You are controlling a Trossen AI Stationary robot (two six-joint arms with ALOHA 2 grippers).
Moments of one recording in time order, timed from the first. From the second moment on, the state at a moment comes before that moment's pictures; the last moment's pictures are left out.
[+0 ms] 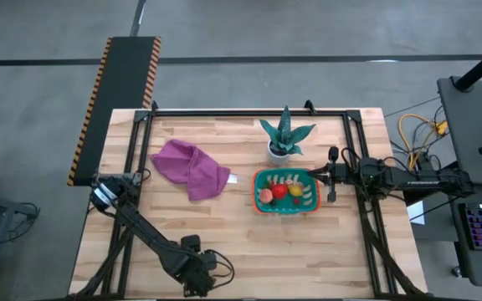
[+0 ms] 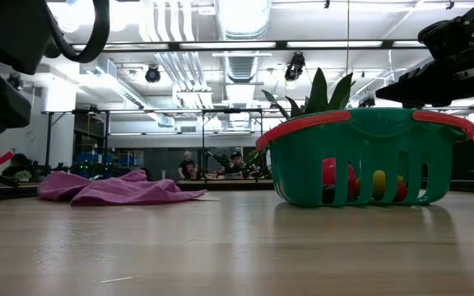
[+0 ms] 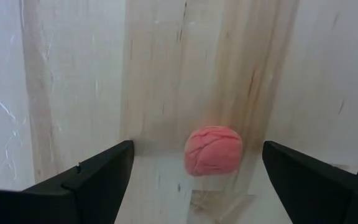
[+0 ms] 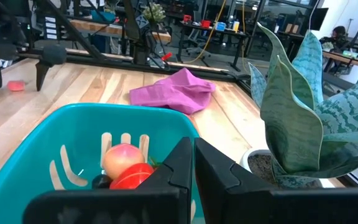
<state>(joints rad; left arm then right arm) -0.75 1.98 1.37 -0.82 0.00 -0.89 -0.07 0.21 0.01 0.09 0.05 -0.16</state>
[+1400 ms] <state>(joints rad) -0.75 1.95 1.34 -0.81 0.01 -0.85 -0.07 0.21 0.01 0.09 0.05 -0.16</state>
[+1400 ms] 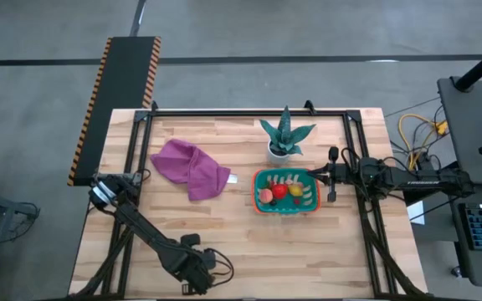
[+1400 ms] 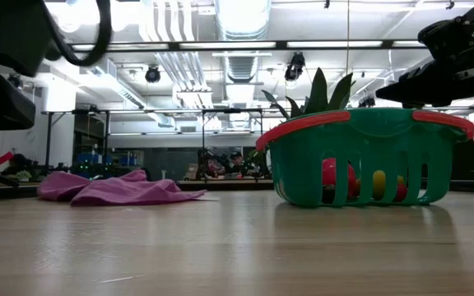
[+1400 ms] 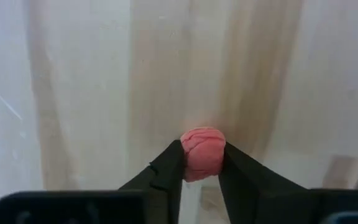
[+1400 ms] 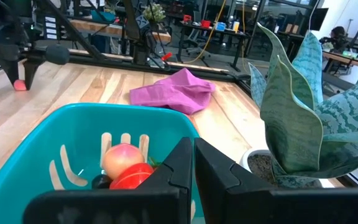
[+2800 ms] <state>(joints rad) -0.53 1.93 1.37 -0.74 -0.01 -0.35 -0.07 0.21 0.01 0.10 0.05 -0.17</state>
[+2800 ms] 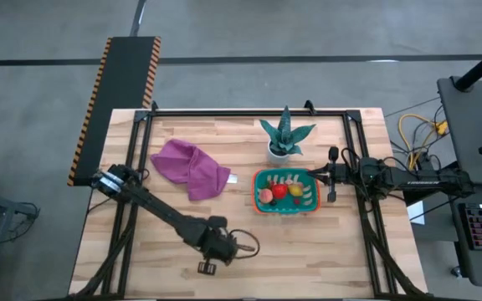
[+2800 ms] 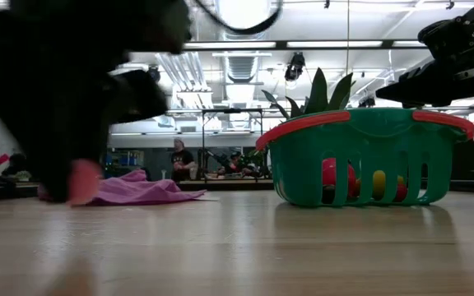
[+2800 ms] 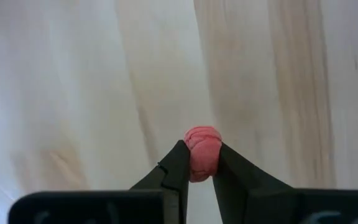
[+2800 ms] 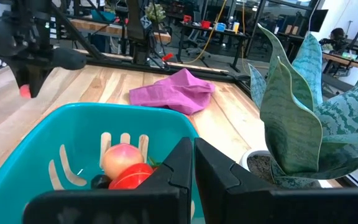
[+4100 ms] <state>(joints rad) -0.05 1.89 1.59 -0.33 -0.09 0.40 -0.07 0.21 0.01 0.09 0.05 -0.19</state>
